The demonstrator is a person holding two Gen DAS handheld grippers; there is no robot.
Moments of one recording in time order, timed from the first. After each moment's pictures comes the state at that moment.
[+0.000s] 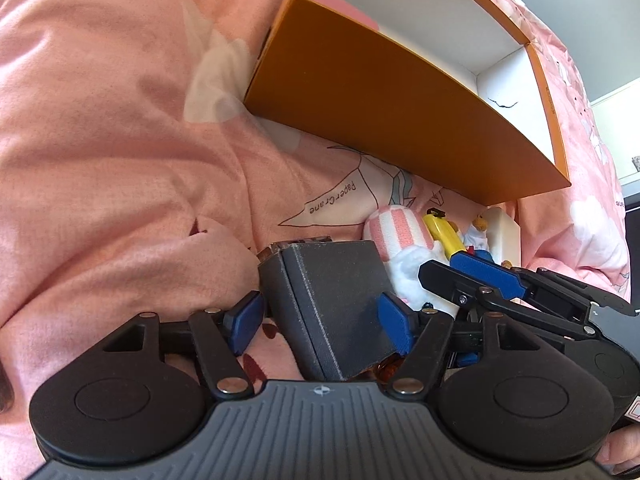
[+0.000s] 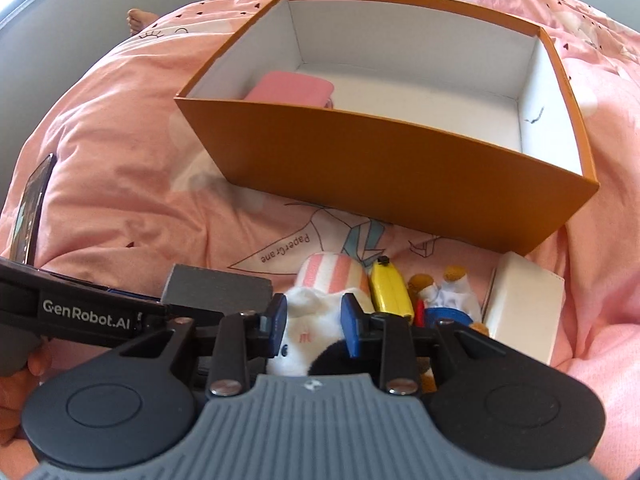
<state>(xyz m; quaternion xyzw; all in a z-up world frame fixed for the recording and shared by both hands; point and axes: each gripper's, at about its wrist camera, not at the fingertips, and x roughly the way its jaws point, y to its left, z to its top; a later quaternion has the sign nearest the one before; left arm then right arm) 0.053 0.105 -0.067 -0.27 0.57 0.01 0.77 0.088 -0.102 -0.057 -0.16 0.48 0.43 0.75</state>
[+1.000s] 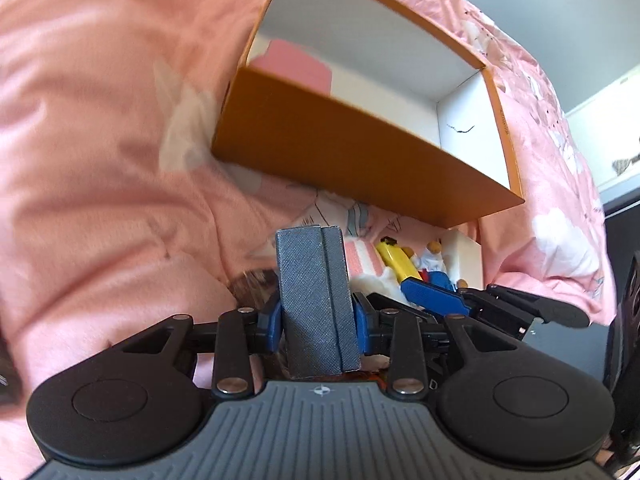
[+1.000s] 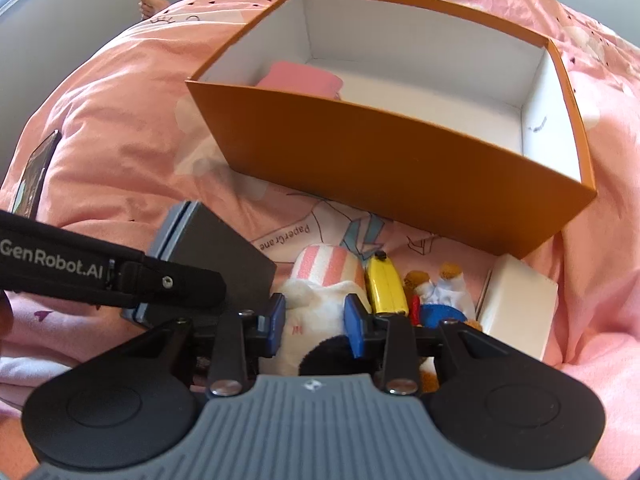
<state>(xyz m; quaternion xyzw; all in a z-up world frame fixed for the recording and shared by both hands) 0.052 0.093 -0.026 -0.24 0.53 0.01 0.82 0.078 -0.101 -0.053 -0.20 0.46 0.45 0.74</state>
